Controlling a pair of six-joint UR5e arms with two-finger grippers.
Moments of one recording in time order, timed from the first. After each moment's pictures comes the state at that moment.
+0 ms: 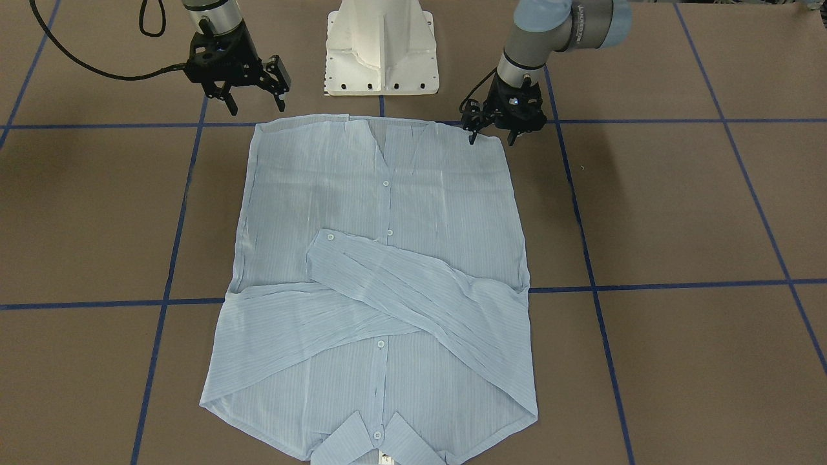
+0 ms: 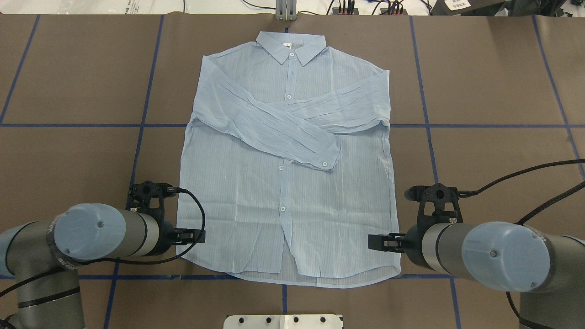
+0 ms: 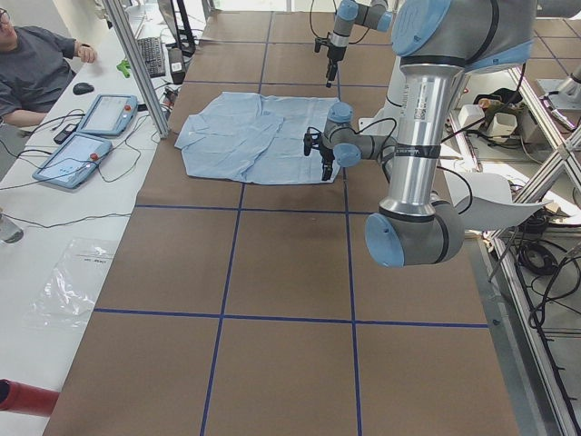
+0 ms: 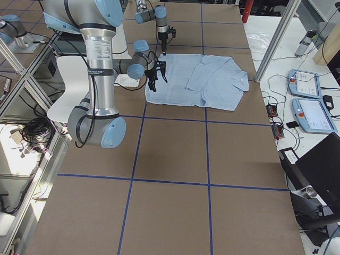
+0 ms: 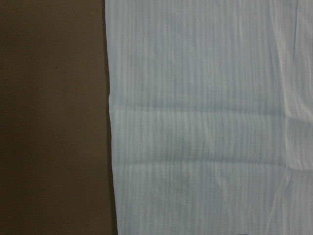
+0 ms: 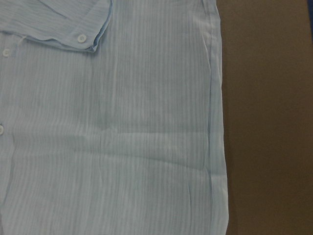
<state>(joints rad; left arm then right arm) -0.33 -1.73 -1.99 -1.92 -1.72 -1.37 0.26 -1.51 2.26 -1.42 1.58 1.43</state>
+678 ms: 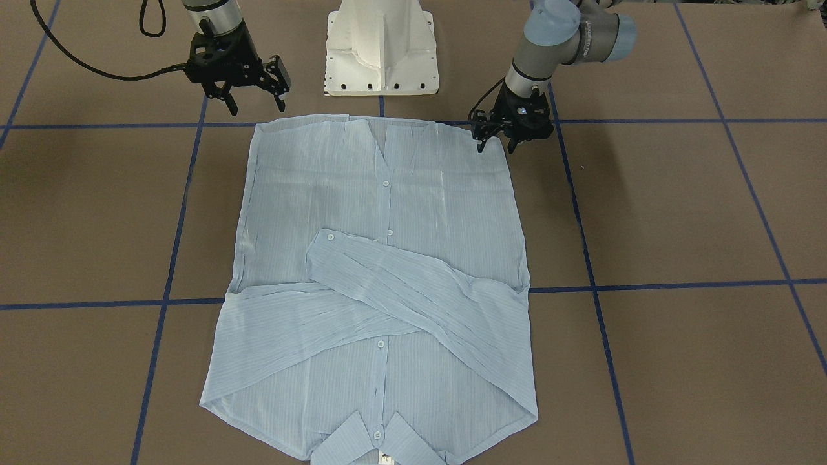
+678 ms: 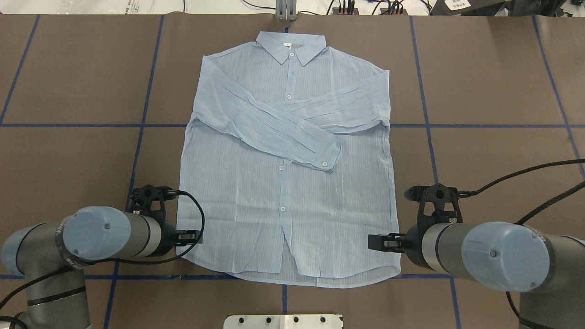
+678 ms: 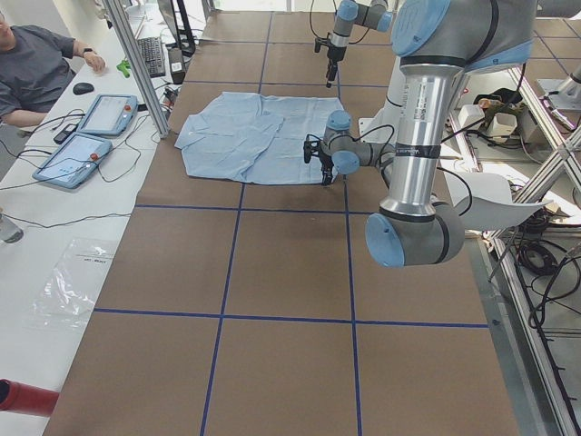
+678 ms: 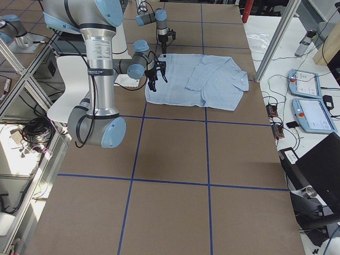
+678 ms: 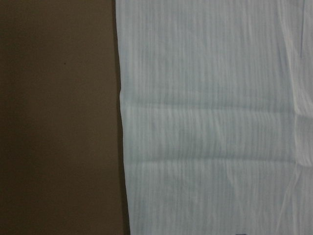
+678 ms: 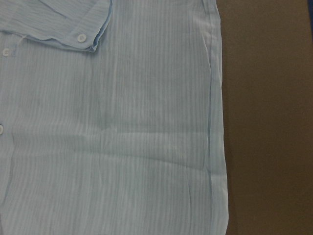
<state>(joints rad) -0.32 -1.73 -1.93 -1.97 -1.72 -1.41 0.26 -1.51 2.26 -1.42 1.58 1.43</state>
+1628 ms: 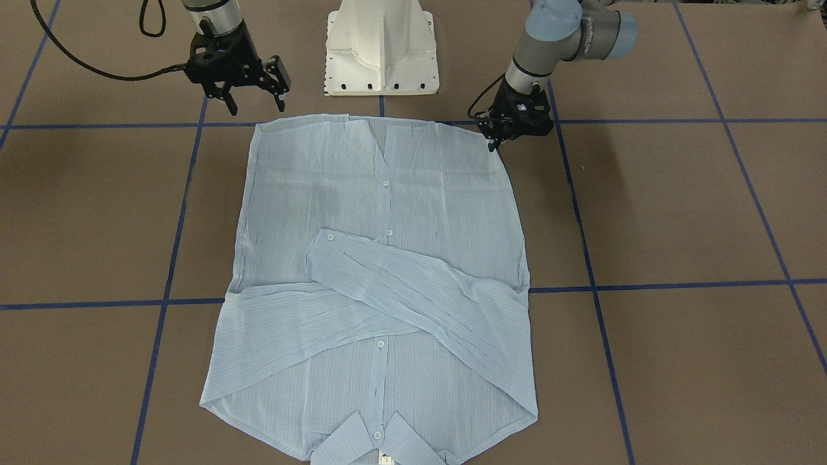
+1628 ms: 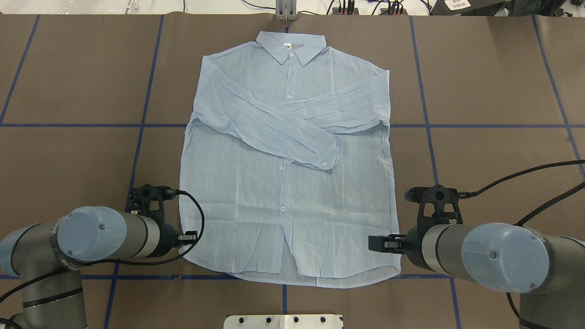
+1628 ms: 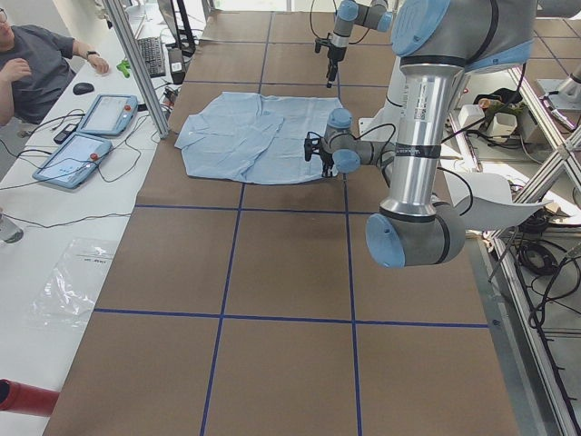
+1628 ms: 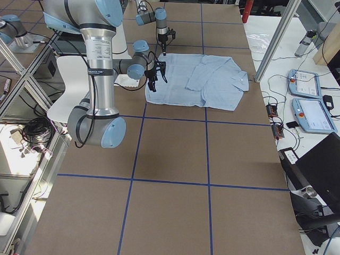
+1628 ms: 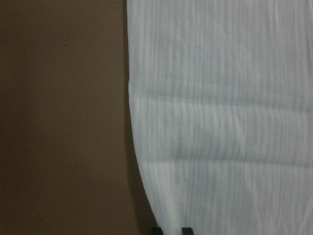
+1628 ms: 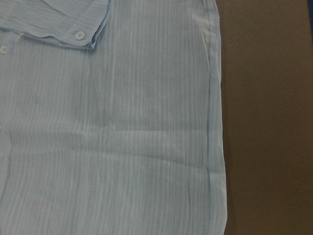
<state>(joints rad) -0.32 -1.72 -1.96 -1.97 -1.72 -1.41 0.25 -1.51 2.26 -1.42 1.58 1.43</state>
